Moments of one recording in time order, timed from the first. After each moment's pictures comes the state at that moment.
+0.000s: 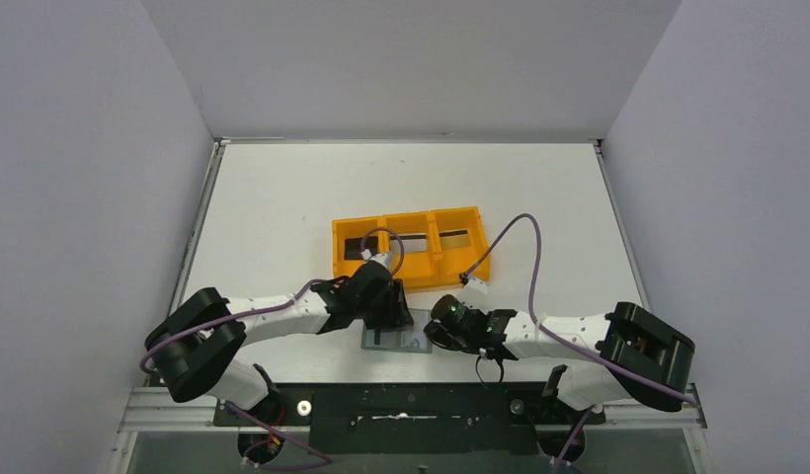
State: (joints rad) left arm -0.91 1.46 0.65 -0.10 0.04 -0.91; right arm 1.06 1.34 0.49 -0.09 0.30 1.31
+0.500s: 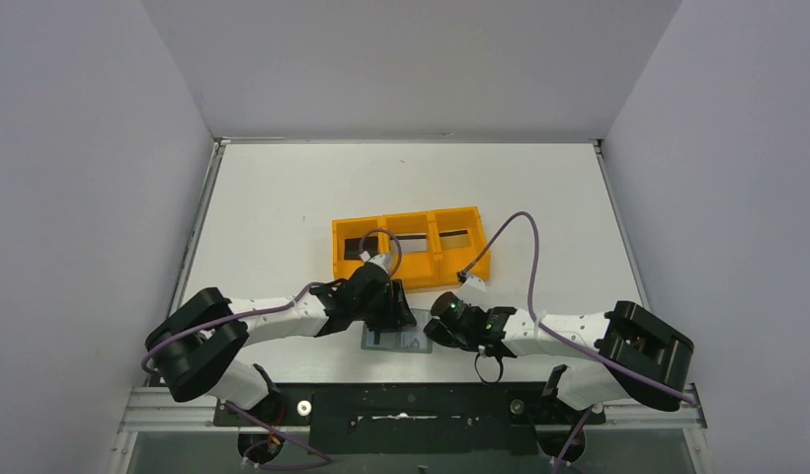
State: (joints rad) left arm -0.90 1.45 0.61 -0.02 0.06 -0.94; right arm 1.04 1.35 0.51 -0.11 0.28 1.27
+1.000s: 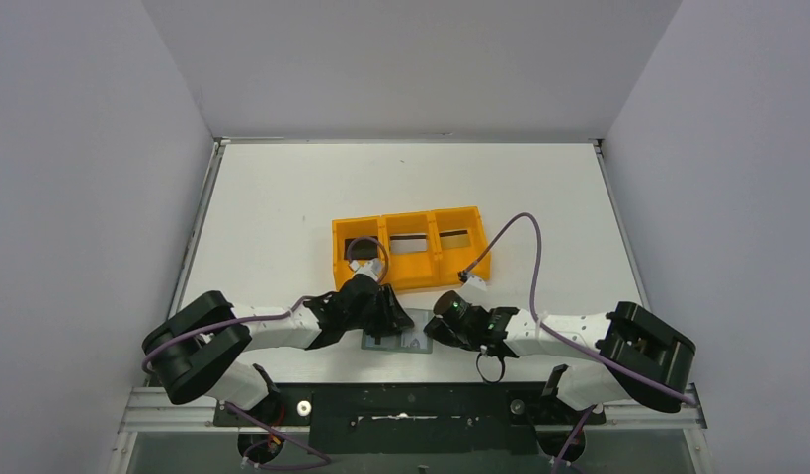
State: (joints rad) left arm -0.90 1.45 0.46 0.25 0.07 -1.09; right arm 1.03 1.36 0.50 -0.09 0.25 1.27
